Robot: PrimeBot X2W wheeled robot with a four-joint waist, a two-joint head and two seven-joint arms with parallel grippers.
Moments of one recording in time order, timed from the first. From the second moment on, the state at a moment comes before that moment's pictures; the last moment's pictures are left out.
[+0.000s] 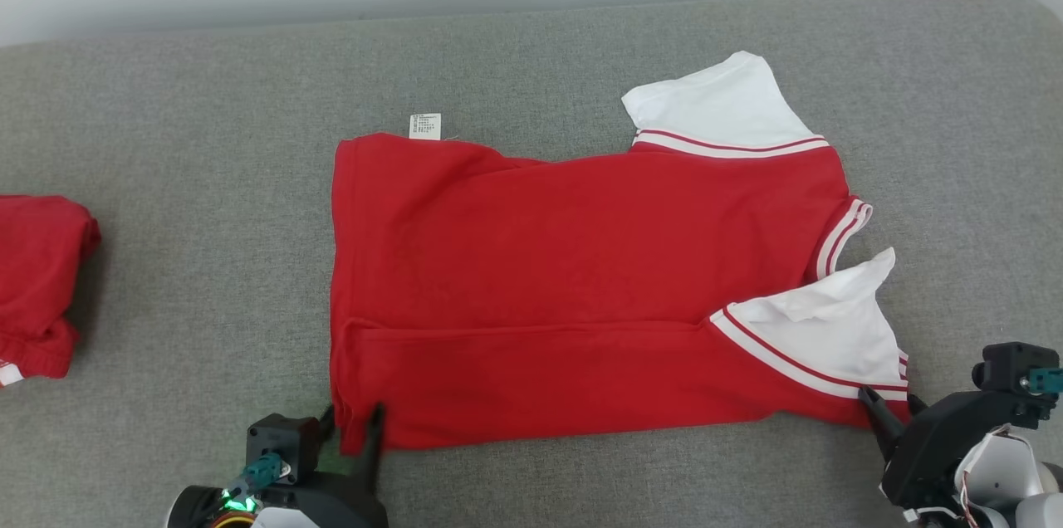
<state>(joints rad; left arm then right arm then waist) -0.28 0.40 -0.67 0.30 -0.68 0.22 0.01 -0.15 -0.12 -0.20 0.22 0.32 0.13 0.58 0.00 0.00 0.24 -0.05</state>
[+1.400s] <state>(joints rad) -0.03 0.50 -0.64 0.10 -0.74 0.35 0.03 0.11 -0.05 -0.27 -0.05 0.36 0.13 0.60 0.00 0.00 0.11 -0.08</state>
